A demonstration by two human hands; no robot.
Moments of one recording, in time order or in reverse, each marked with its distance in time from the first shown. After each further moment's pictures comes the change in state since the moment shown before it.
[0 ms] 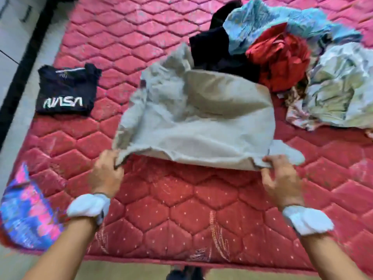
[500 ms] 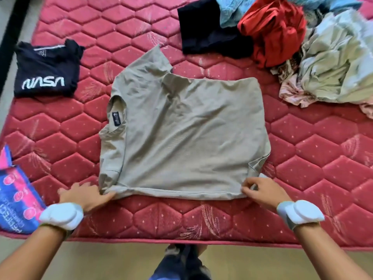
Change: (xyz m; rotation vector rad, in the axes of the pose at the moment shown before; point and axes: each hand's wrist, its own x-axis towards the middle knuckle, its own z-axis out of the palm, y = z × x) left_hand -0.065 -0.048 -0.008 0.783 -0.936 -0.201; right_hand -0.064 0.047 0.018 -0.110 -0.854 0.316
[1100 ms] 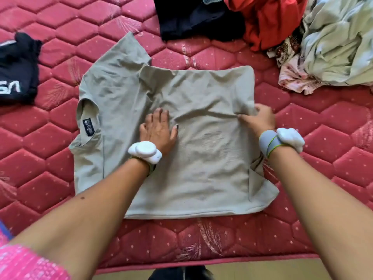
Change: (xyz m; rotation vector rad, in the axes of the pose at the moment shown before) left_hand 0.105 0.229 -0.103 -0.406 0.627 0.381; right_hand 0.159 -0.031 -0.086 0.599 0.590 0.241
